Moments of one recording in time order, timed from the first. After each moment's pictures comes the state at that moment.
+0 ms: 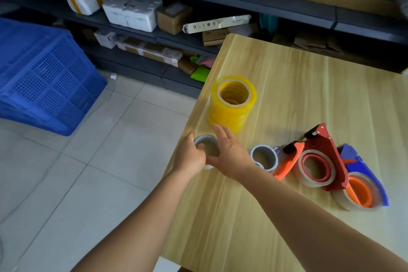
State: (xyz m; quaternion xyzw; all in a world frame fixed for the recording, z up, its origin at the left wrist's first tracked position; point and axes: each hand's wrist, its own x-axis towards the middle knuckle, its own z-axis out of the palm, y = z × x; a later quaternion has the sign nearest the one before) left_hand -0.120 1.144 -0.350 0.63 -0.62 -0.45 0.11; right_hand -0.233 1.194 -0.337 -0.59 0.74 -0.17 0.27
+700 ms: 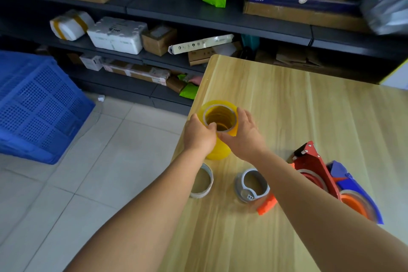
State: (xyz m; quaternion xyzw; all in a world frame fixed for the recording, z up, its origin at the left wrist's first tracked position) left_hand -0.206 1.078 -0.298 0.63 -0.65 -0.40 0.16; right_hand -0.308 1.142 -0.300 -0.46 0.82 -0.26 0.21
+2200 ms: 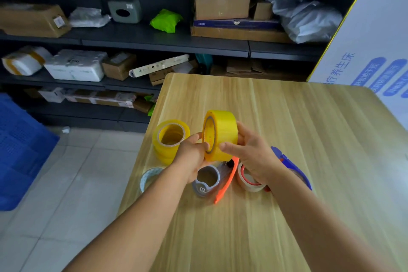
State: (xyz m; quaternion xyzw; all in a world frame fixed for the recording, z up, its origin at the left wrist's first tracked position) left_hand -0.254 1.178 -0.269 0.45 -0.46 -0.75 0.17; right_hand -0.360 1.282 -0.241 -0.32 0.60 -0.58 0.45
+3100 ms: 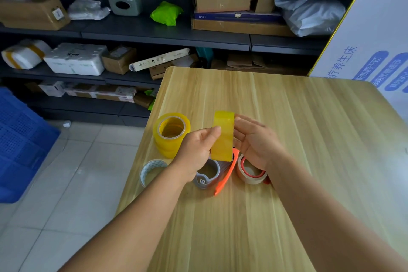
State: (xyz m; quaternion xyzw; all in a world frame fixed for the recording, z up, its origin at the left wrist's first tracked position) left_hand -0.241 1.195 -0.261 0.32 -0.60 -0.70 0.21; right_hand -0.368 1.274 -0.238 -0.12 0.52 -0.67 0.51
